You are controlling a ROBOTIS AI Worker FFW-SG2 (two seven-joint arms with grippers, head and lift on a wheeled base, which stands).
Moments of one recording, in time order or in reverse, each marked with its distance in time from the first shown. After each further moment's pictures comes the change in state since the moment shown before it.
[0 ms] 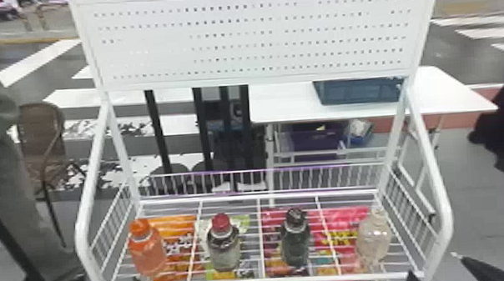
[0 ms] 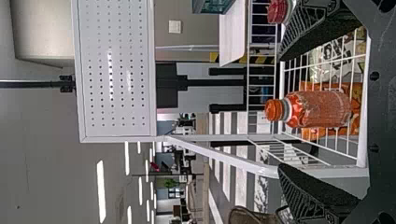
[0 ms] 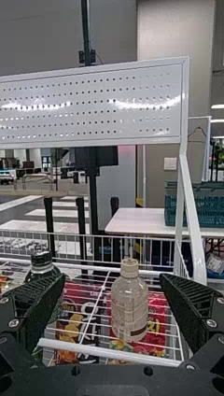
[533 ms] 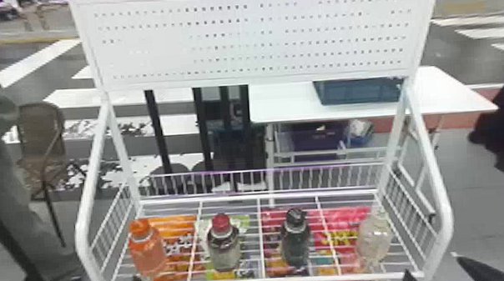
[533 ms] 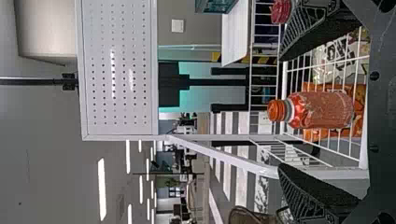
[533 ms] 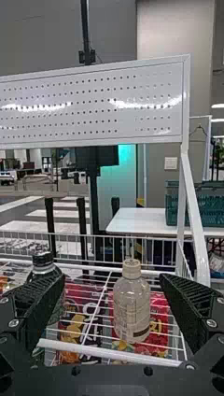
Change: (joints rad) left arm -0.002 -0.001 -0.004 0.000 0.005 -0.006 0.006; right arm -0.010 0.006 0.009 0.010 0.003 0.001 0.001
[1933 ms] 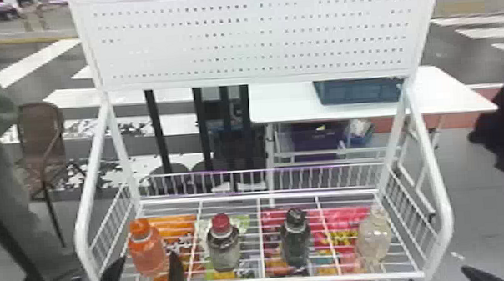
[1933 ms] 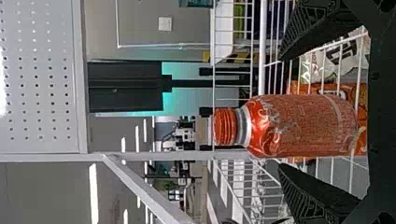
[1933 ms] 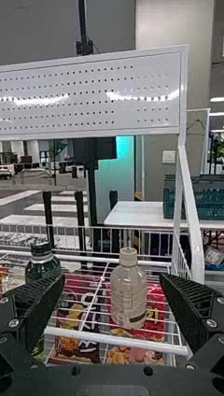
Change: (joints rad) left arm -0.569 -0.035 -0.037 0.831 0.004 -0.267 -0.041; right arm 0.025 0.005 -0.010 0.002 0.004 0.002 0.002
